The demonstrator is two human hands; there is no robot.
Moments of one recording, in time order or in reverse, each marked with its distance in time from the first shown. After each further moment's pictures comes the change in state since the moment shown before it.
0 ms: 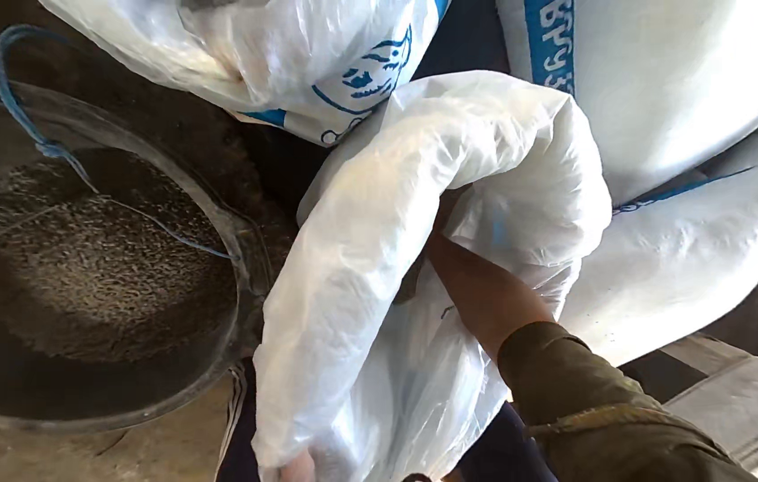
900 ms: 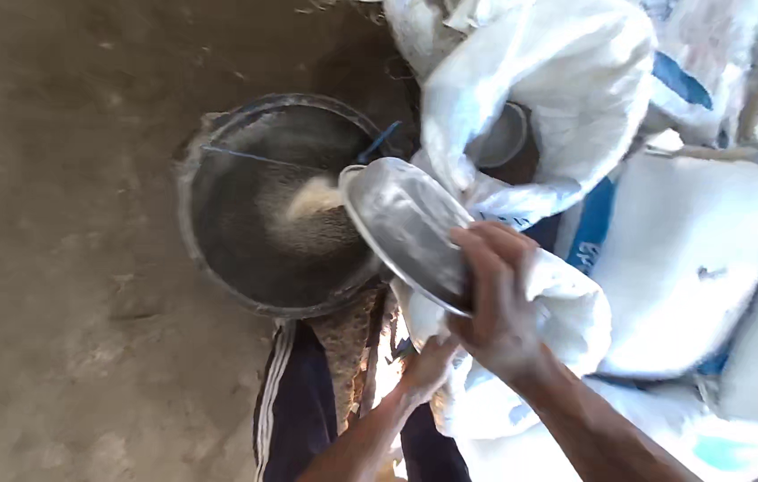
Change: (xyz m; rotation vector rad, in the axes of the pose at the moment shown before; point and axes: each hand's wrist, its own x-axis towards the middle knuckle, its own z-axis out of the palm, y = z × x) left_hand 0.030 0.048 0.009 -0.302 0.169 -0.369; right_hand -0.209 -0.312 0.101 -0.675 0.724 -1.264
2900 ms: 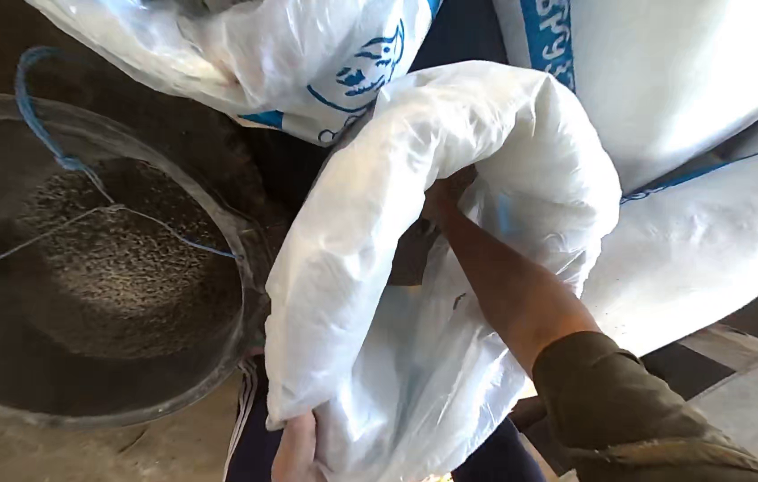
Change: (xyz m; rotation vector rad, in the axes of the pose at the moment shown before) left_hand 0.013 -0.042 0.013 0.043 -0.154 0.267; right_hand -0.270 0.271 0.102 0.337 -0.400 1.319
